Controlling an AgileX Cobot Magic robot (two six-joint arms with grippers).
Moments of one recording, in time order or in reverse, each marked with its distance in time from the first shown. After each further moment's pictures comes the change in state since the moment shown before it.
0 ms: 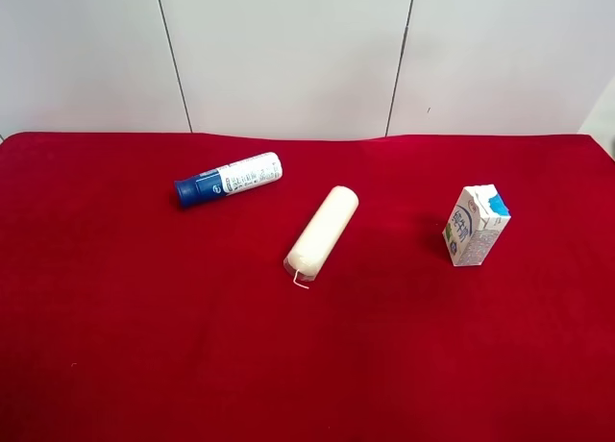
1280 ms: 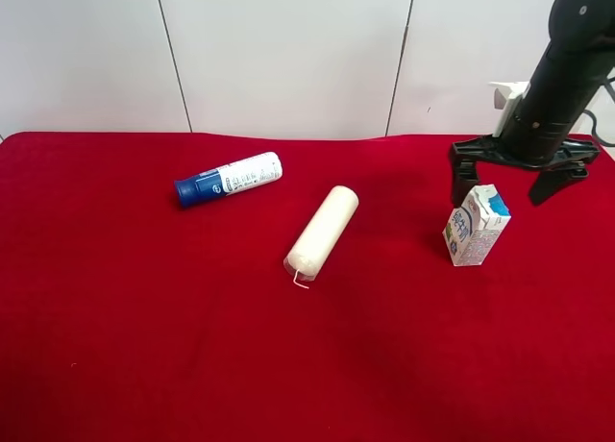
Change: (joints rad) left arm 0.000 0.000 0.000 0.001 0.000 0.000; right arm 0.000 0.987 -0.318 -0.053 -0.121 0.035
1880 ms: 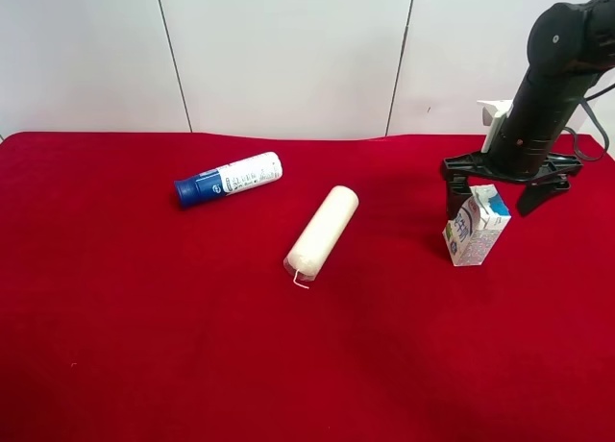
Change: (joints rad) left arm 0.000 0.000 0.000 0.000 0.000 0.000; right arm 0.000 0.068 0.000 -0.008 -0.036 0.000
